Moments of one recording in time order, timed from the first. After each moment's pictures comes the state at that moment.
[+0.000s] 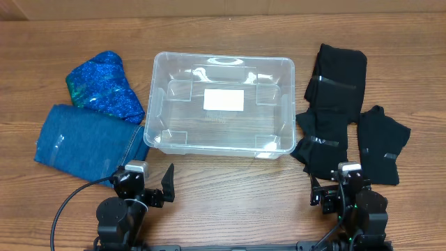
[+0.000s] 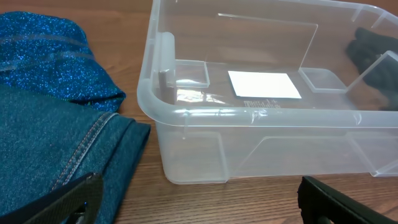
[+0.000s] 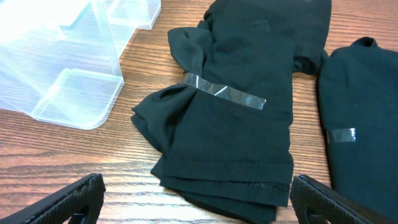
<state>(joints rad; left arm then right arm) -0.05 0.02 0.14 -0.48 0.16 -0.10 0.02 0.01 0.20 -0.78 -0.07 -0.09</state>
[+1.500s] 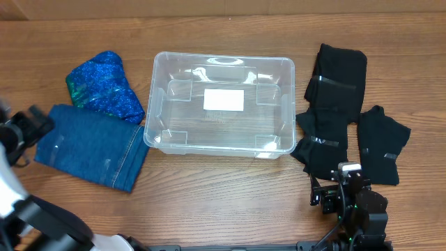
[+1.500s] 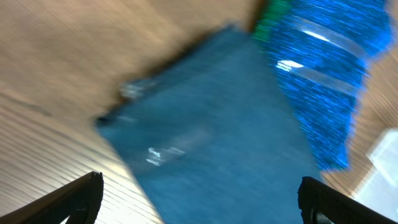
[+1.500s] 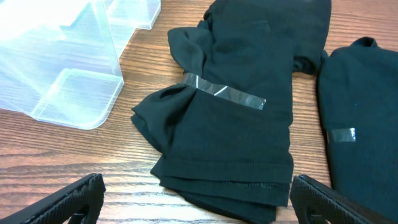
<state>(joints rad) 0.81 1.66 1.43 -0.99 0.27 0.01 0.02 0.01 0.20 -0.78 -0.07 -0.09</state>
